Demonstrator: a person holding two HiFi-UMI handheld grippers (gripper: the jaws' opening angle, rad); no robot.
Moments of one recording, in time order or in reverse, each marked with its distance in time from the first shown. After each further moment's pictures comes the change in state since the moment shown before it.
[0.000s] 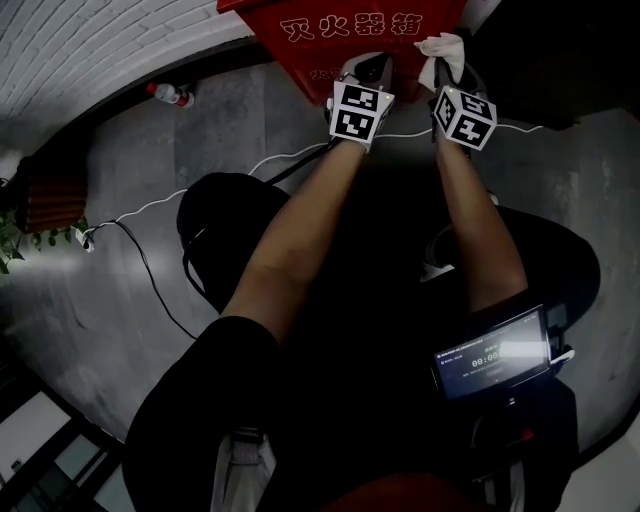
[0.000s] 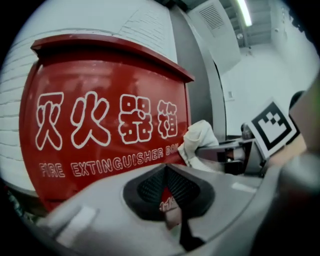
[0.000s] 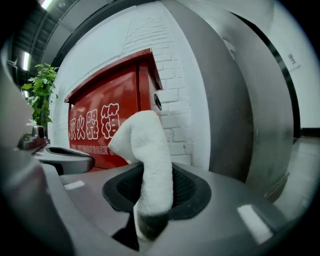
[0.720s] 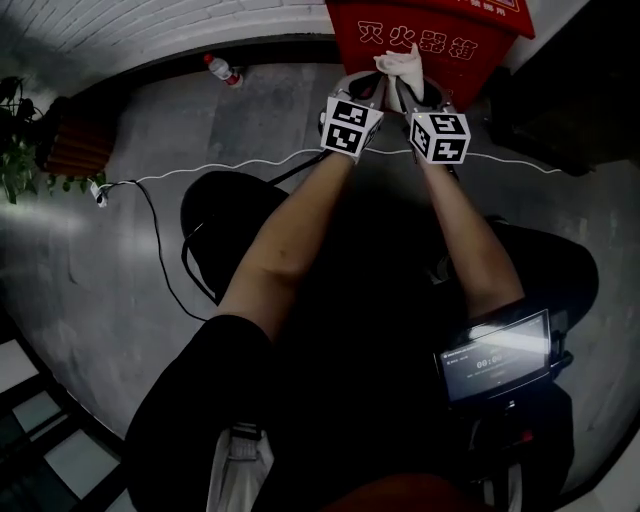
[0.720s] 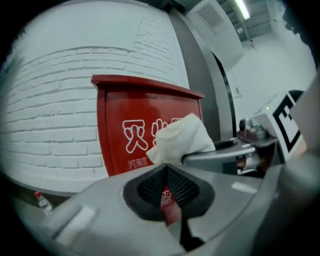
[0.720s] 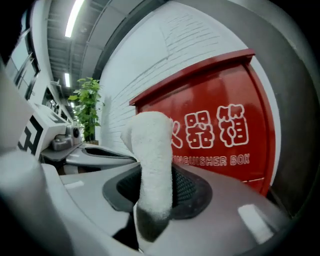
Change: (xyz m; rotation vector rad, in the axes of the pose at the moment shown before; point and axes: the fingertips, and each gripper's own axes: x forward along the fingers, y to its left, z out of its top) left arm -0.114 0.068 -0.007 0.023 -0.005 0.118; right arm -0.023 0.209 0.001 -0.101 -0.038 0.469
